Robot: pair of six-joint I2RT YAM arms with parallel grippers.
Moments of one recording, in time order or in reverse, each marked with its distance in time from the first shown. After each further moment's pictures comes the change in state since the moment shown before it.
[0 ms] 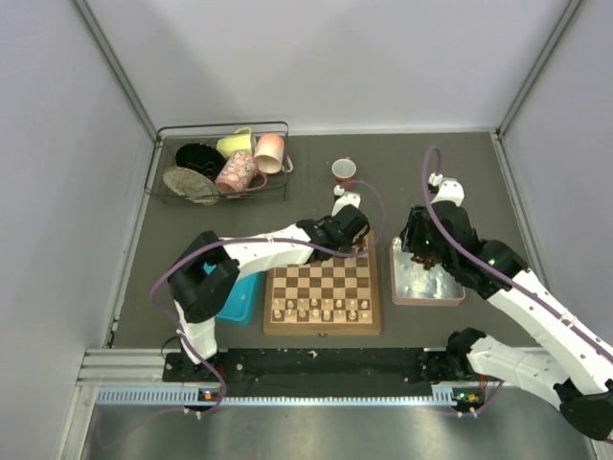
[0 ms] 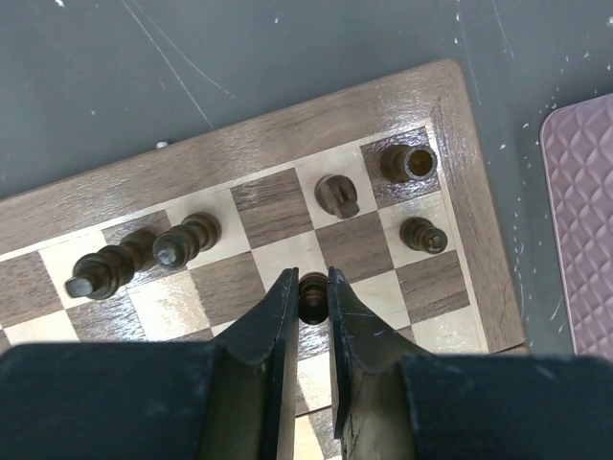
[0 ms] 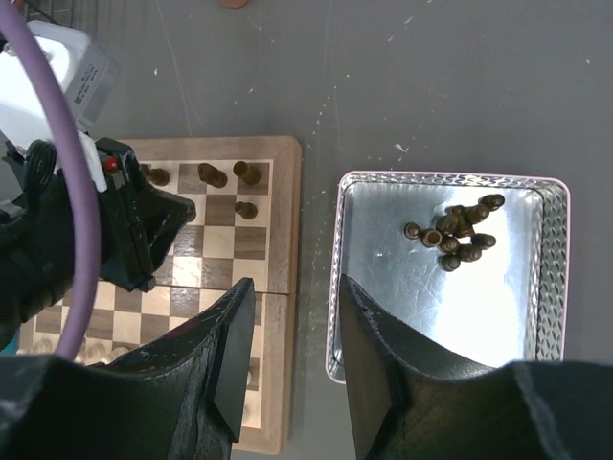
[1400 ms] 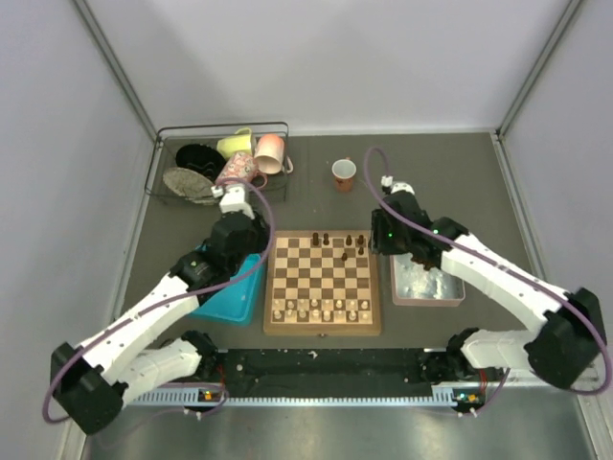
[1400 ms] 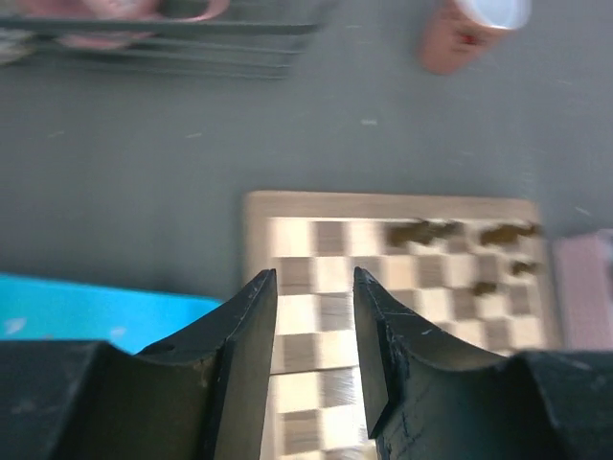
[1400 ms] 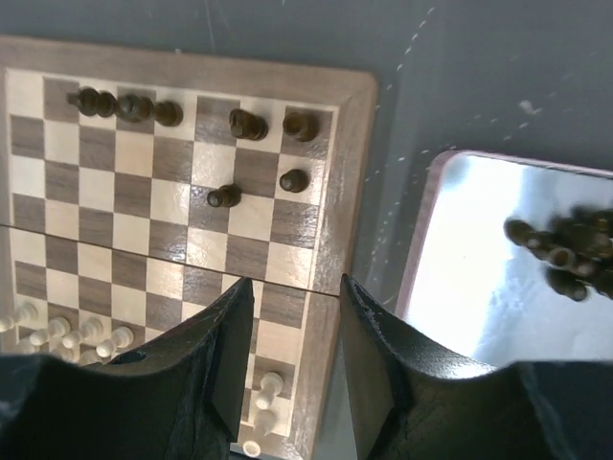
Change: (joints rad) left arm 0.214 -0.859 -0.483 0.066 -0.049 0.027; right arm -0.003 0.292 0.001 0.115 -0.183 -0.004
